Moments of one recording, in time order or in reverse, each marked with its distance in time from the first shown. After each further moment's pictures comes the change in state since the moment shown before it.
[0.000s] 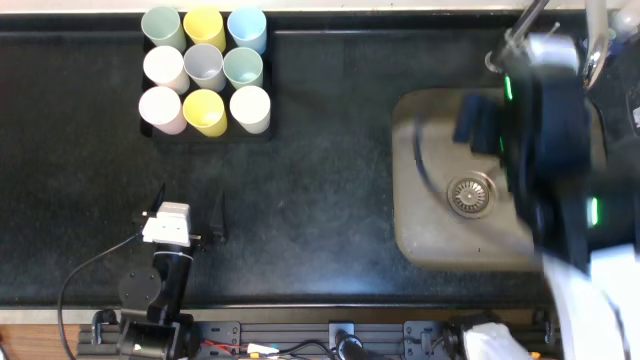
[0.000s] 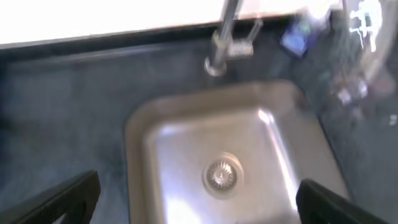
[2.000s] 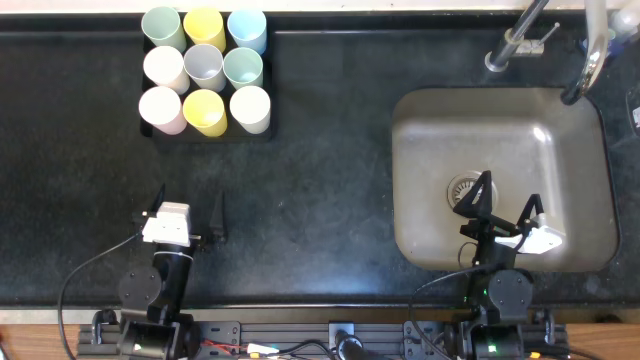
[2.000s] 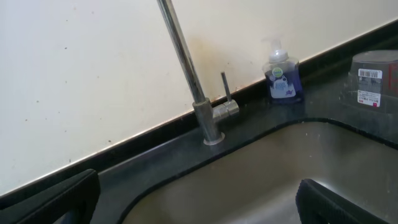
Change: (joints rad) left arm 0.000 0.000 0.000 0.000 0.000 0.000; right arm -0.146 -1.114 -1.458 1.161 0.005 0.081
